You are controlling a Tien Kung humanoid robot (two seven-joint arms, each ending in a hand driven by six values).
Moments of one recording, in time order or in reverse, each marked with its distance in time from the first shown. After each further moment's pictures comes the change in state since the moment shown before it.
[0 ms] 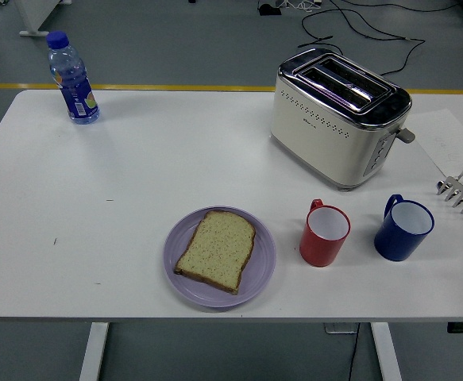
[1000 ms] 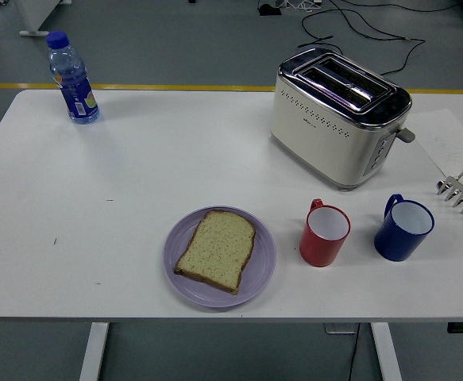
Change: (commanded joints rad) left arm -0.002 -0.003 -0.049 0.000 0.056 0.000 -0.001; right arm -0.412 0.102 0.351 0.361 -0.187 -0.065 -0.026
